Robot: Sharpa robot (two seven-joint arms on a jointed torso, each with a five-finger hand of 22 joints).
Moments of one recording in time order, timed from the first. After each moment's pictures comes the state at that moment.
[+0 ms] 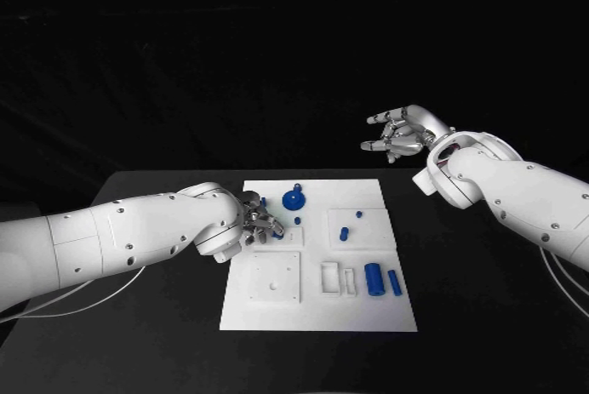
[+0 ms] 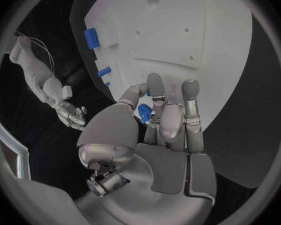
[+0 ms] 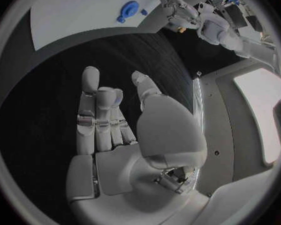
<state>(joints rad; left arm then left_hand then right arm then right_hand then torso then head) 1.35 -0.65 -0.24 1.40 -0.84 -0.18 -0.55 1.05 0.09 0.15 -0.23 0.73 1.17 0.07 0.06 0.72 1.47 -0.08 0.56 0.38 1.45 -0.13 1.33 0.97 0.04 1.25 -0.15 0.63 1.27 1.15 -0.68 0.29 1.16 -1.17 -0.28 0.03 1.31 -0.10 0.01 -0.04 0.47 0.78 0.14 0.05 0.05 1.00 0.04 1.00 0.80 1.33 -0.03 0.91 0.91 0.12 1.47 -0.06 0.17 1.18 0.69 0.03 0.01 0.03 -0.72</state>
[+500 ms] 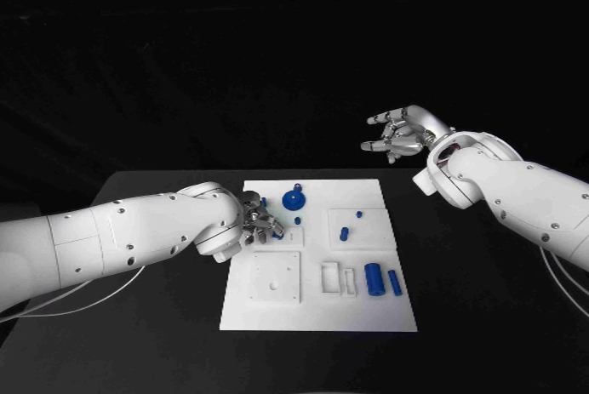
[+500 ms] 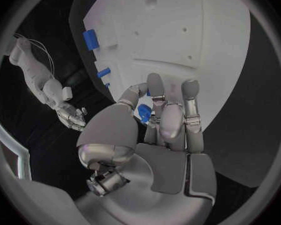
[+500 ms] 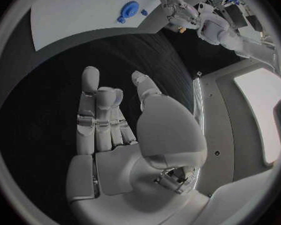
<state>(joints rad) 1.35 -0.65 -0.24 1.40 -0.85 -0.17 -0.55 1.04 0.08 0.16 -0.24 0.73 1.17 0.07 0.06 0.75 1.47 -0.08 0.56 0.38 1.45 -0.13 1.33 0.97 0.04 1.25 -0.14 0.62 1.29 1.15 -0.68 0.29 1.16 -1.17 -0.28 0.03 1.31 -0.10 0.01 -0.04 0.47 0.78 0.14 0.05 0.05 1.00 0.04 1.00 0.80 1.33 -0.03 0.91 0.91 0.12 1.47 -0.06 0.17 1.18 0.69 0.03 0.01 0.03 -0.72</state>
